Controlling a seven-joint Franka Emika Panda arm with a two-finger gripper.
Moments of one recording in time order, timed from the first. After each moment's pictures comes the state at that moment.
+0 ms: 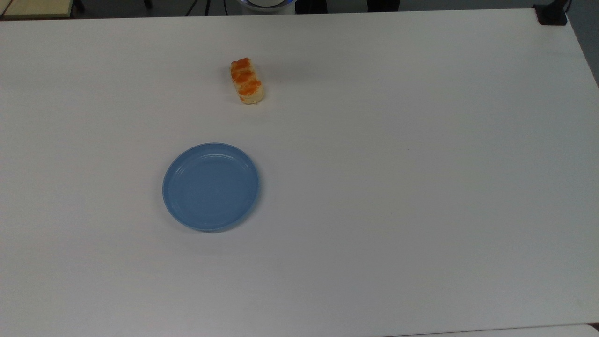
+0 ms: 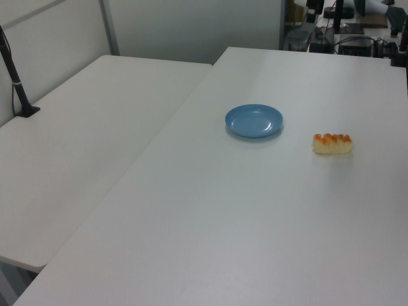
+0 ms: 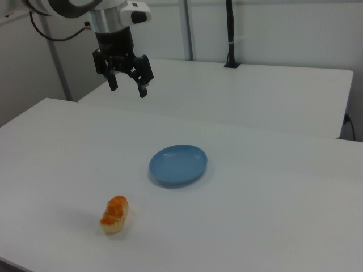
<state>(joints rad) -0.02 -0.01 -0.16 -1.51 0.05 1.58 -0.15</state>
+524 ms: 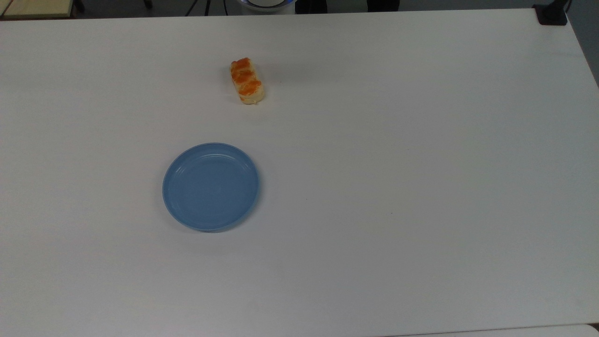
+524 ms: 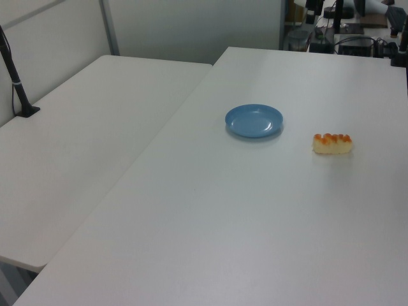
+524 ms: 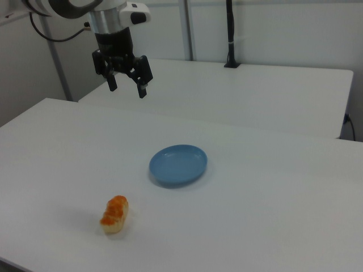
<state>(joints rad) -0.02 -0.01 -0.16 -1.51 0.05 1.58 -0.15</state>
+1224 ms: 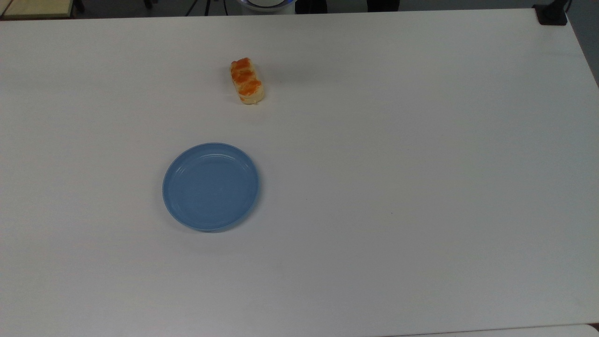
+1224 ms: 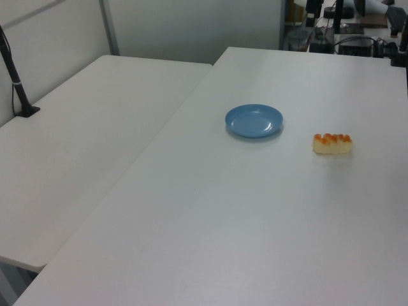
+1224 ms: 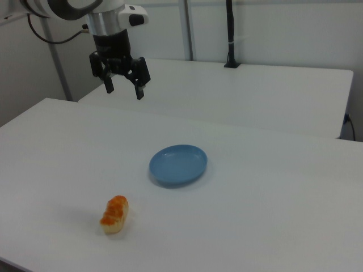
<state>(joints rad) -0.01 -0.01 -0.15 -1.52 0.05 1.58 -0.18</state>
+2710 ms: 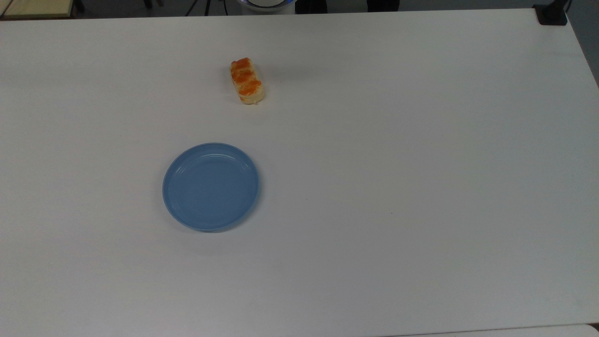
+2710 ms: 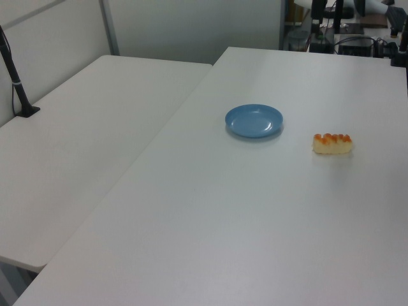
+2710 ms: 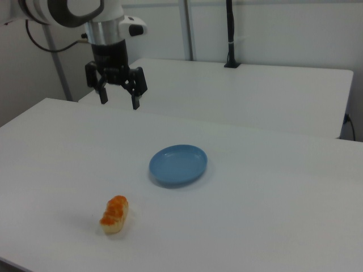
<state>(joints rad) -0.01 -0.02 -0.15 -1.57 0.05 1.55 -0.26</state>
